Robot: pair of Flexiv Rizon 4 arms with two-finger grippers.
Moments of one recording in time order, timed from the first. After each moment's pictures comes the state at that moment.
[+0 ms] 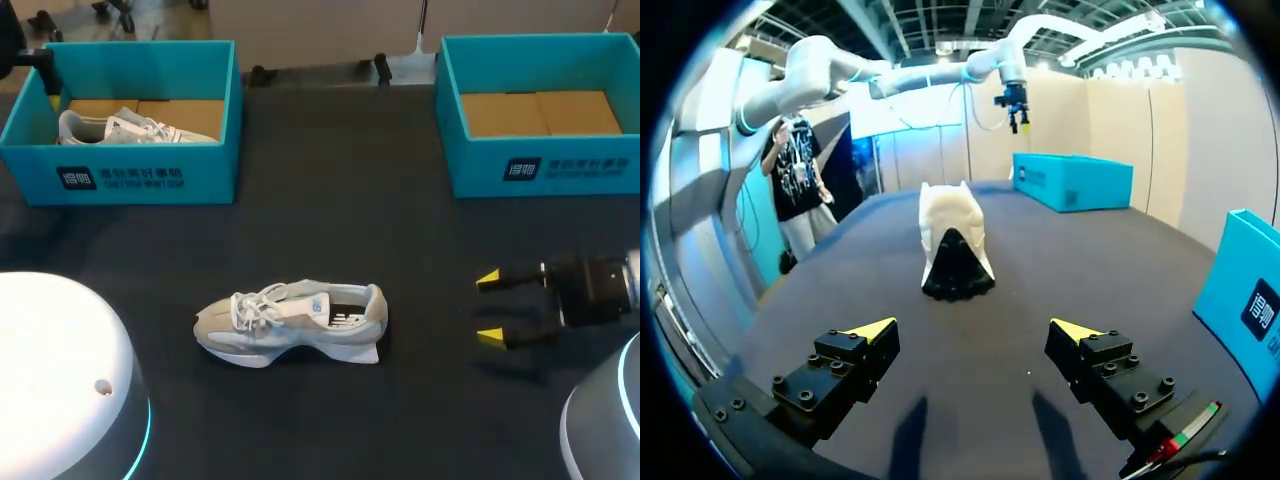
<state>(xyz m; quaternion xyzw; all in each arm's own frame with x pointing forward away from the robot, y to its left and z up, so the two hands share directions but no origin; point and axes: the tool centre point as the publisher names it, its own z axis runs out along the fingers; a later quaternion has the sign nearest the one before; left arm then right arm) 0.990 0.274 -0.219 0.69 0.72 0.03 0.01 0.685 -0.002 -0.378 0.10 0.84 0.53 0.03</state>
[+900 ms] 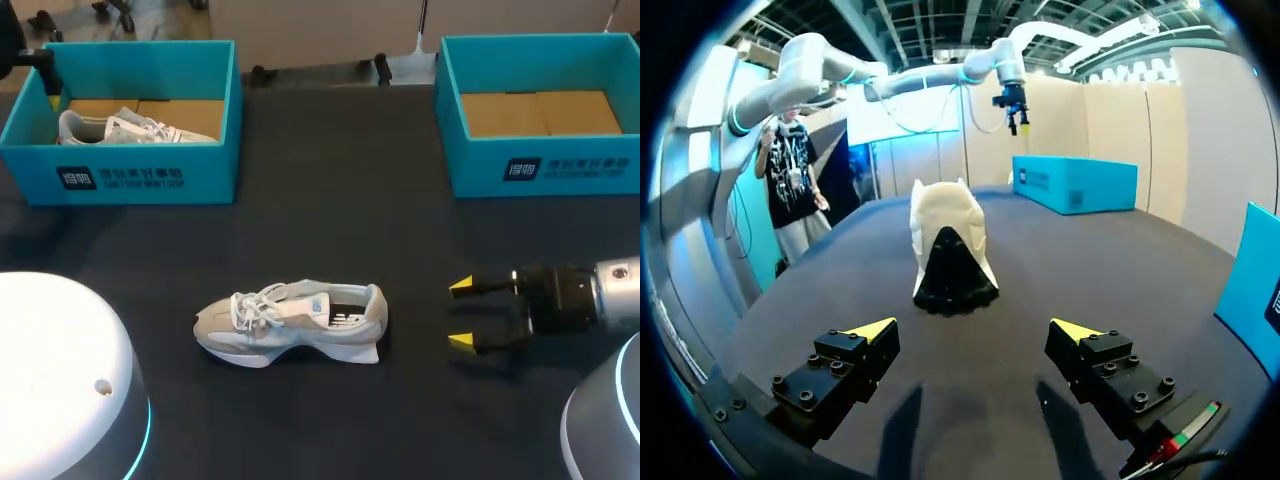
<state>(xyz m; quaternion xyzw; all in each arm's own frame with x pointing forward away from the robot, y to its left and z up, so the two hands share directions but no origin) 0.990 0.274 -0.219 0.69 0.72 0.03 0.01 0.689 0.035 -0.395 0.10 0.83 0.55 0.03</state>
